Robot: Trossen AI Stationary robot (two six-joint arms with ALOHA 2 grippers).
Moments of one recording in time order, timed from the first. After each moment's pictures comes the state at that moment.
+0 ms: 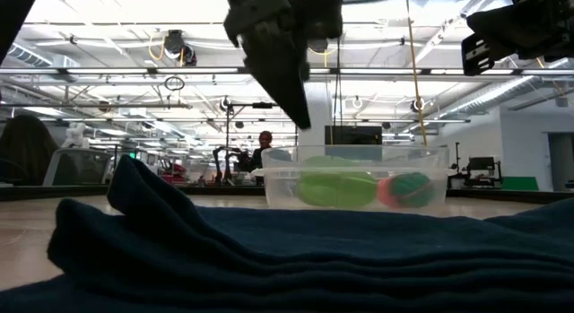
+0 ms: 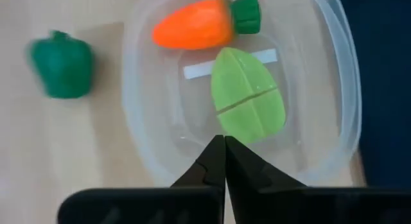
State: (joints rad) left arm -0.13 1.98 1.62 -0.77 0.01 0.07; right arm 0.15 0.27 0.13 0.14 -0.10 0.03
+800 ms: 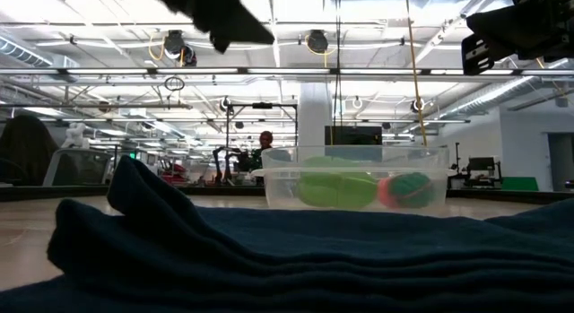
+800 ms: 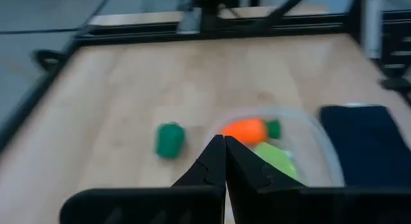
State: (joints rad) left arm -0.07 1.35 0.94 -0.05 -0.07 0.02; right arm 0.15 0.27 0.13 0.14 -0.10 0.01
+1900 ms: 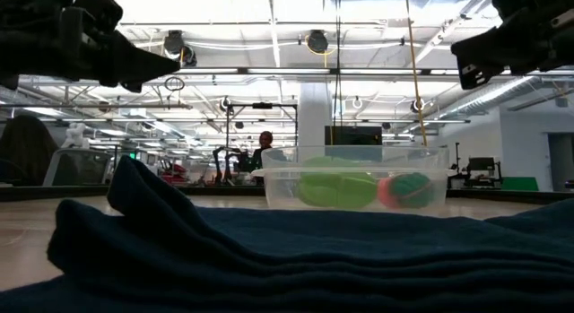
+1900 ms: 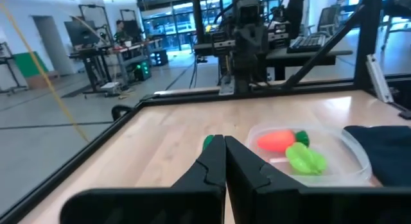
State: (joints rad) left arm -0.10 0.78 0.07 0.72 -0.20 0.13; right arm 0.14 0.34 0.13 0.11 0.00 0.03
